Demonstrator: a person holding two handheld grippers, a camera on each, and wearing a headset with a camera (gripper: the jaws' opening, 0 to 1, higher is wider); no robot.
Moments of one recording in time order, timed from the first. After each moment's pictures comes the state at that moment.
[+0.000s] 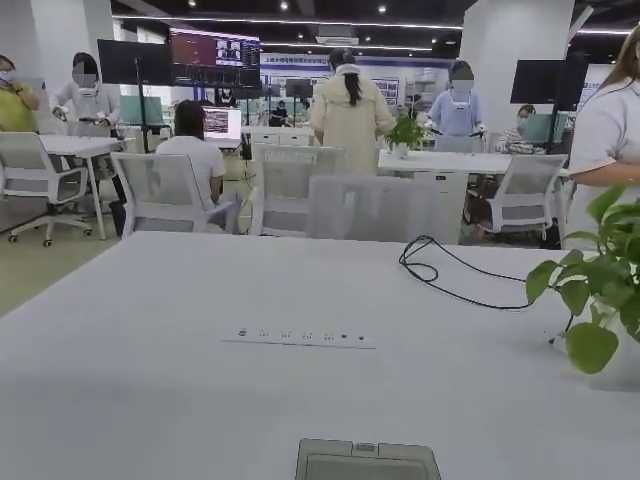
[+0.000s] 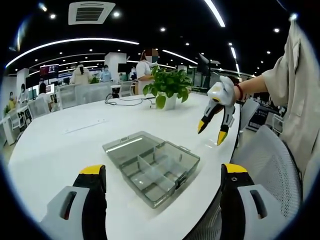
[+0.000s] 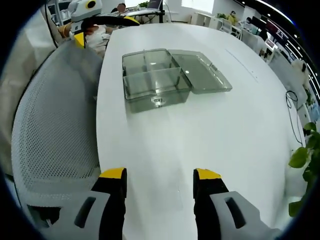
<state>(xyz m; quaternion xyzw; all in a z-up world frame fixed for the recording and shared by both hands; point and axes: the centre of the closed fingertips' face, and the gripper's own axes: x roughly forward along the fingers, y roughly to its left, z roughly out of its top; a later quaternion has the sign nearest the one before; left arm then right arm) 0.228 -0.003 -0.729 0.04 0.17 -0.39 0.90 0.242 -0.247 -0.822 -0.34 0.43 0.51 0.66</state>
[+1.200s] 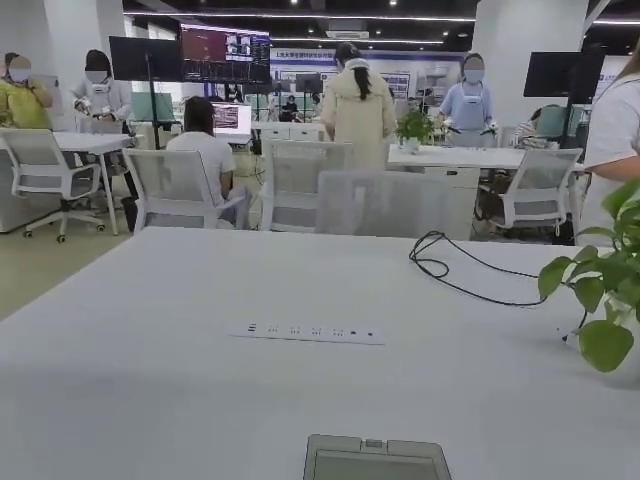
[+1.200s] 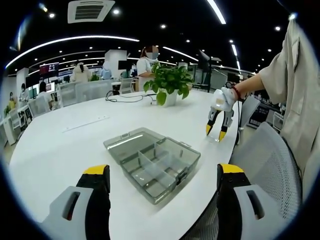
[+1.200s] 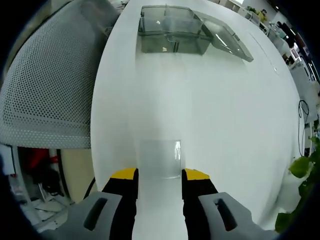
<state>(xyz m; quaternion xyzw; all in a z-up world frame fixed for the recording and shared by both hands) 0.224 0.001 -0.734 0.05 0.19 -0.39 0.90 0.236 -0.305 -0.858 -0.44 0.46 0.52 0.57</state>
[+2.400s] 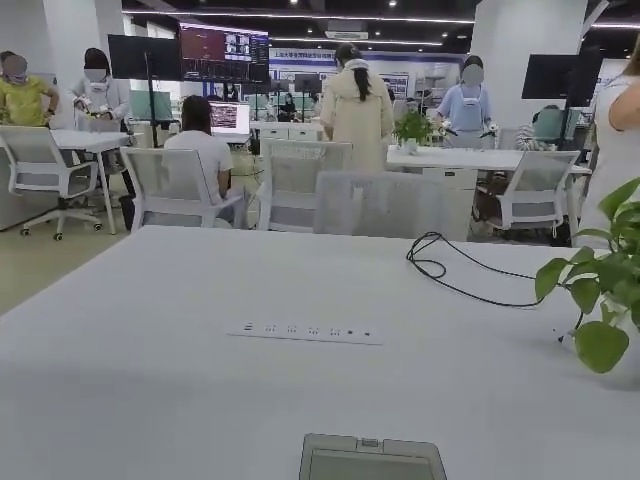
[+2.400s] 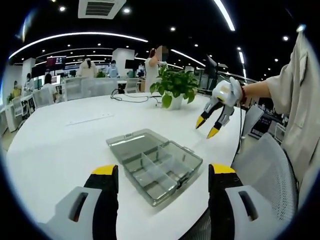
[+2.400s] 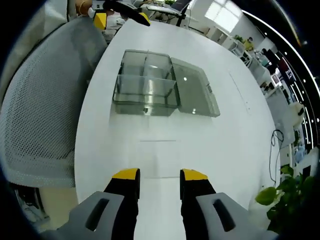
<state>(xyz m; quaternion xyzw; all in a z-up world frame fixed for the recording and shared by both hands) 0.230 0.004 -0.729 0.00 0.19 -0.37 0.91 0.285 -0.220 -0.793 -0.45 0.31 0.52 0.66</state>
